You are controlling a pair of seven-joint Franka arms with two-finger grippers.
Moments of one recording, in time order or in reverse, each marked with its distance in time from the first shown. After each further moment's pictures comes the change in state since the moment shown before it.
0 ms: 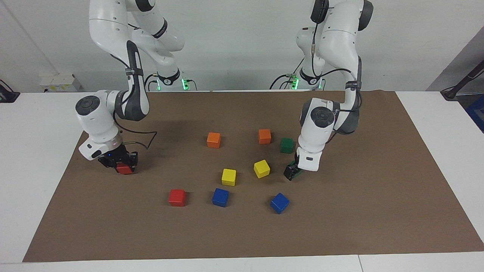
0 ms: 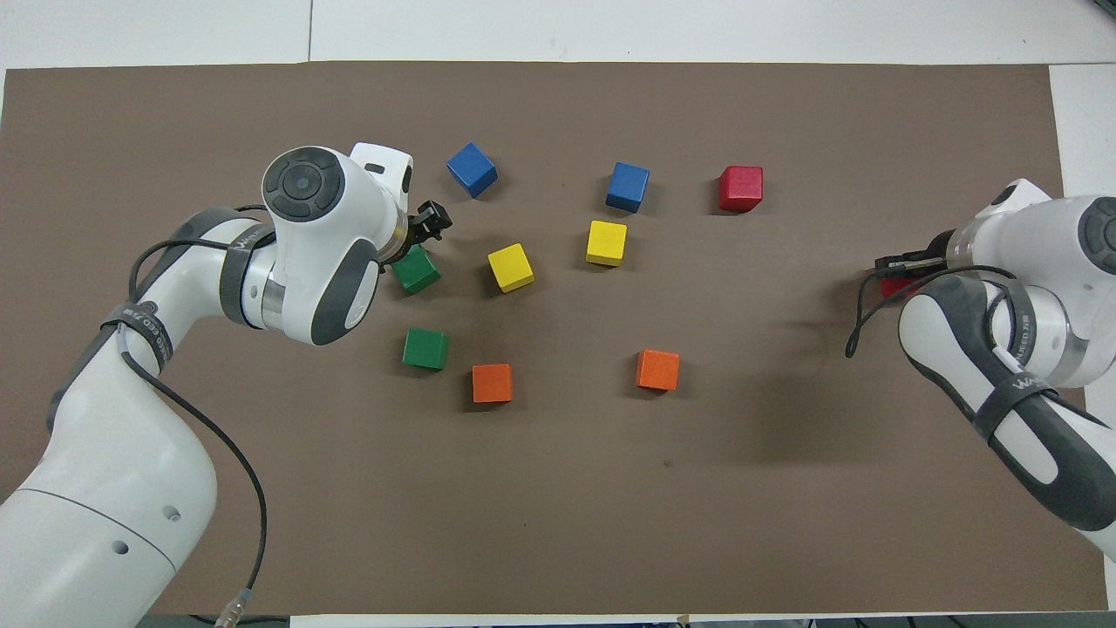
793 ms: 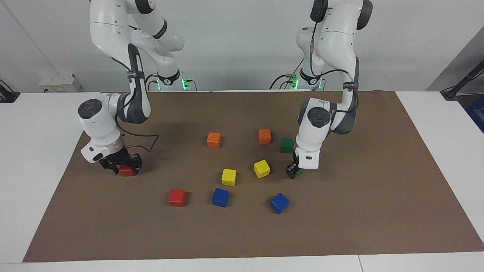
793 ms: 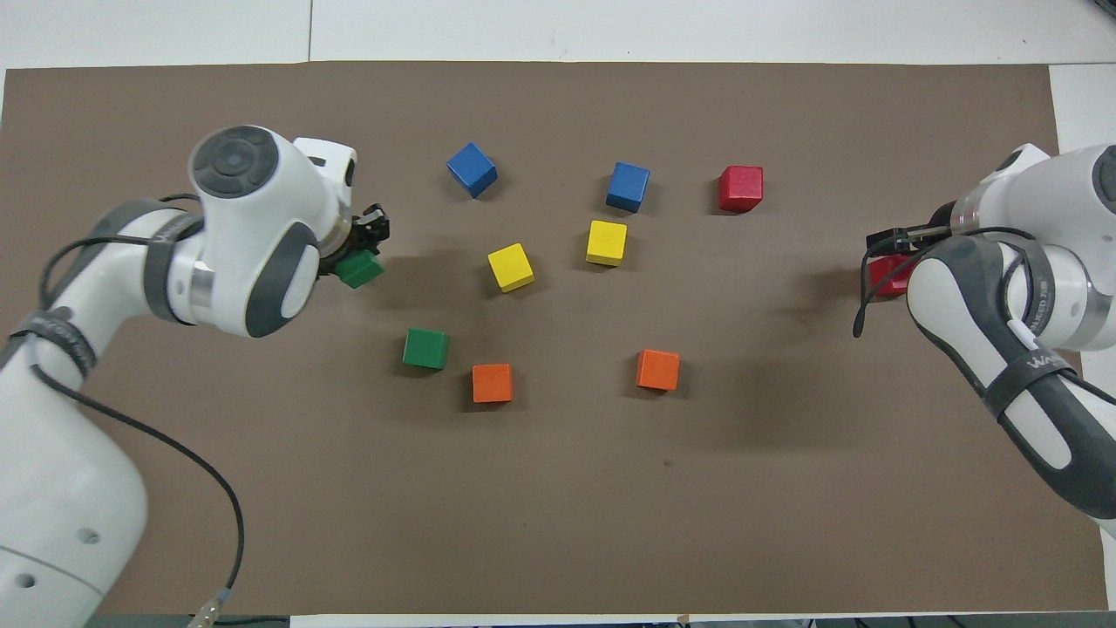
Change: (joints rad) left arm 0.119 -0.109 0.031 0.003 0.015 -0.215 0.174; right arm 0.038 0.001 0.014 0.200 -0.011 -0.240 0.034
